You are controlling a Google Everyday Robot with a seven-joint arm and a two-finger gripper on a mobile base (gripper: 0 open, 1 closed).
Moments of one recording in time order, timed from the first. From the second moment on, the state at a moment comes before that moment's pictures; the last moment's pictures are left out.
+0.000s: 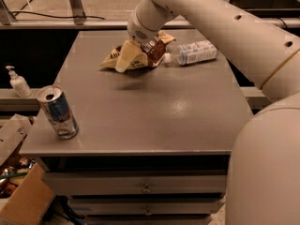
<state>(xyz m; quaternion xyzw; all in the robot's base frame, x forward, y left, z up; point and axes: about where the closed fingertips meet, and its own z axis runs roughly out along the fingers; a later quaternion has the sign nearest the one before) 0.721 0.059 0.890 -0.62 0.70 0.06 0.34</state>
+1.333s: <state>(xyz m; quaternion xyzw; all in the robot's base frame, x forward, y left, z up) 0.742 0.052 0.864 -0.63 0.71 0.02 0.31</state>
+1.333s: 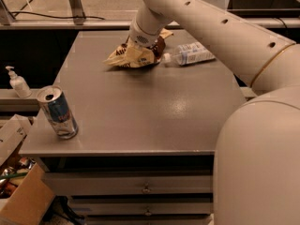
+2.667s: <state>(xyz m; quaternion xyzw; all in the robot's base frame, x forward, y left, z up) 0.676 0.130 0.959 -0.68 0.63 0.10 0.36</state>
